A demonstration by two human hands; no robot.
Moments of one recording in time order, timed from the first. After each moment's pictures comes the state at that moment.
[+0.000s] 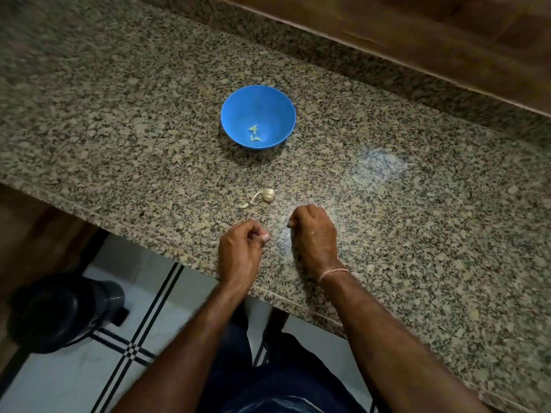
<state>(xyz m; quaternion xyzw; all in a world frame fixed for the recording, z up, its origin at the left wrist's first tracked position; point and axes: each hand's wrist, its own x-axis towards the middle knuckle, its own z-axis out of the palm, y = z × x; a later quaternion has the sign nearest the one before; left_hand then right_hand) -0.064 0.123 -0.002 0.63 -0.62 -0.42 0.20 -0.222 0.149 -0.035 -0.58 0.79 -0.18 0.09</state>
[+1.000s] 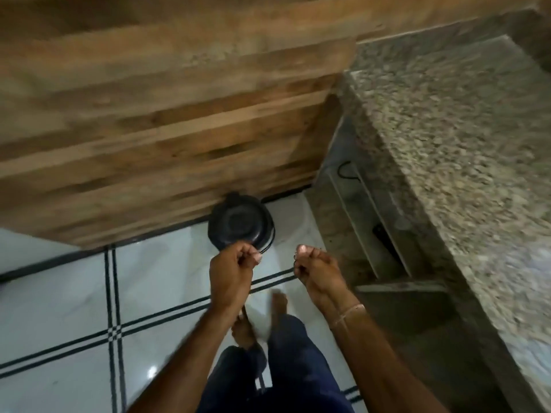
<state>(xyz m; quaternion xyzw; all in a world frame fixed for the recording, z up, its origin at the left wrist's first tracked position) 0.522 0.210 -0.033 0.82 -0.30 -0.29 0.39 0.379 0.115 -0.032 -0.29 0.60 -0.20 0.72</state>
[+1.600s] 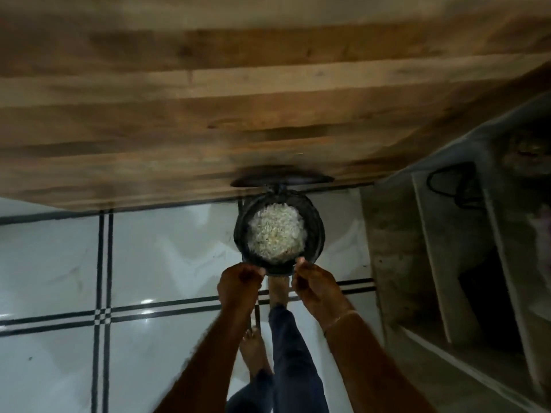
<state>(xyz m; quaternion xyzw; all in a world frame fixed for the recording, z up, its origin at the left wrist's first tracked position) 0.682 0.144 -0.295 0.84 0.08 -0.43 0.33 0.572 0.041 -0.302 -0.16 0.66 -0.07 0.73</state>
